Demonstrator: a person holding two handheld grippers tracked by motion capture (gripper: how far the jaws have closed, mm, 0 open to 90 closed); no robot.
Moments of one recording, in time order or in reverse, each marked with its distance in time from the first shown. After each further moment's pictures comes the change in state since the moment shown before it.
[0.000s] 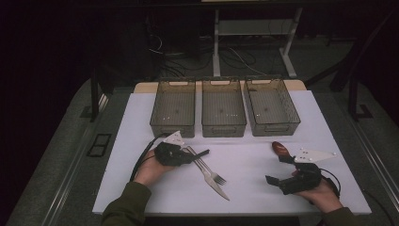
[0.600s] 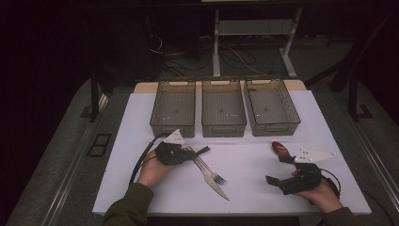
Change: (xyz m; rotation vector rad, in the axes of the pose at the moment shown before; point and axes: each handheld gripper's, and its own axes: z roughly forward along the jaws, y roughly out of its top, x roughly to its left) left arm -0.004 0.002 0.002 -0.043 0.053 0.001; right arm 0.000 0.000 0.000 0.000 0.002 0.001
